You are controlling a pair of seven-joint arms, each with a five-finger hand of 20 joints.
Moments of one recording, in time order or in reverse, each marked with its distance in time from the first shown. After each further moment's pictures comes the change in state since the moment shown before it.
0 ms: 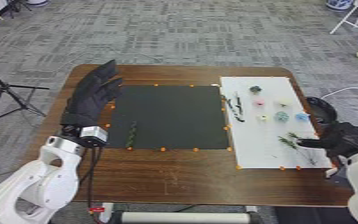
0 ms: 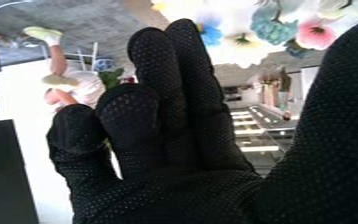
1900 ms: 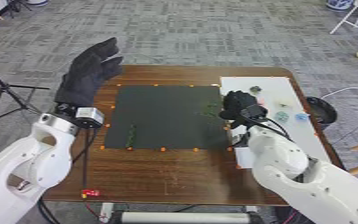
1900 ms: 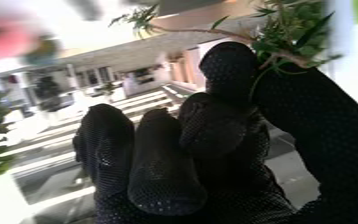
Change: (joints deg) left arm -11.2 6.5 4.8 1.9 -0.6 -0.2 0.6; right arm 57.5 -10.2 -62.2 13.3 -4.8 13.8 -5.8
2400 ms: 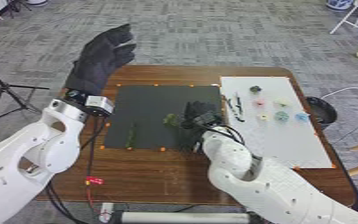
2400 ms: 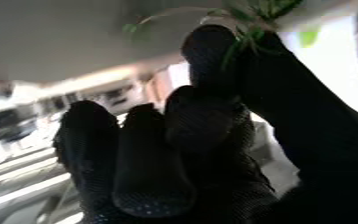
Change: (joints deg) left arm -11.5 -0.4 8.7 2.4 0.3 -2.0 1.1; right arm 5.0 -16.0 -9.2 9.6 -3.5 -7.7 4.9
